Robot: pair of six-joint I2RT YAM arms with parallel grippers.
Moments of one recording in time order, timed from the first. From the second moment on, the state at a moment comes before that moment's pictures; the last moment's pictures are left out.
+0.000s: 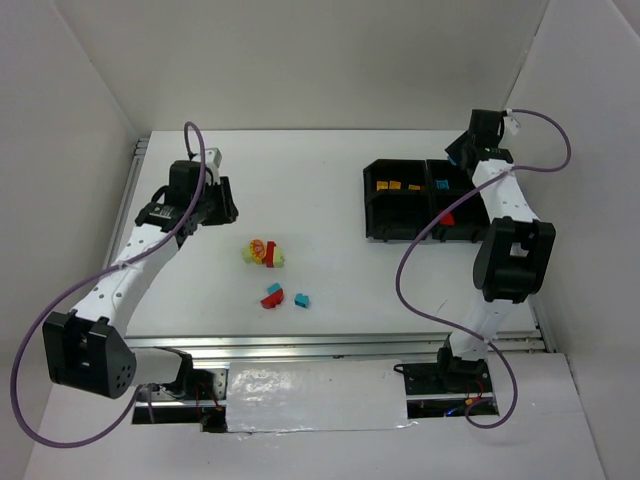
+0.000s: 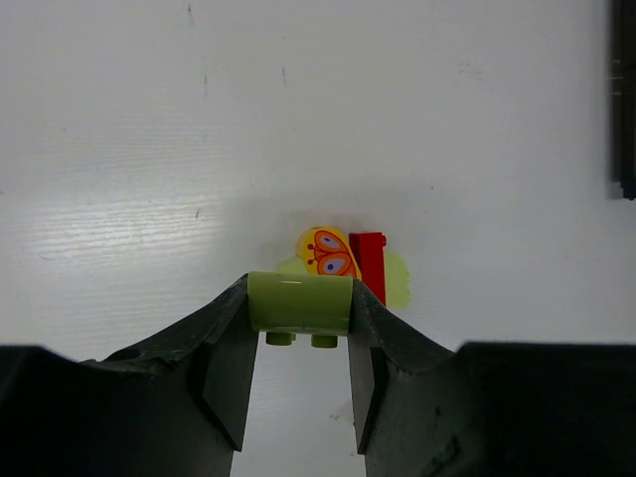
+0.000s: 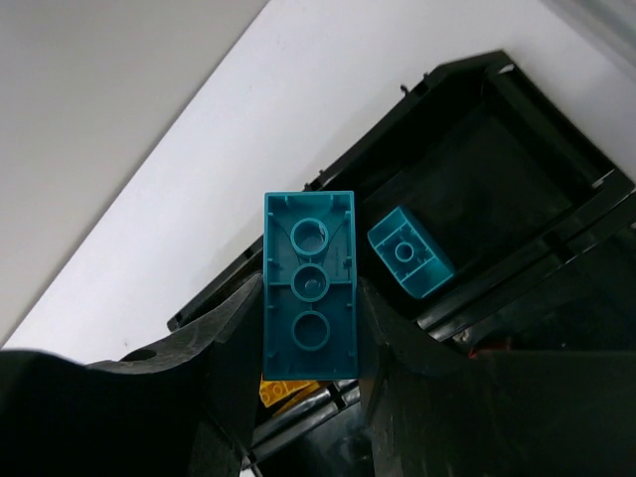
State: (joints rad) left arm -0.20 1.30 1.14 -0.52 -0.01 -0.27; right arm -0.13 1.84 1.60 -0.34 0.20 0.68
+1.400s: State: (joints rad) left arm -0.12 1.32 1.41 -0.54 0.02 -0.39; right arm -0.15 1.90 1.65 -0.41 0.07 0.71
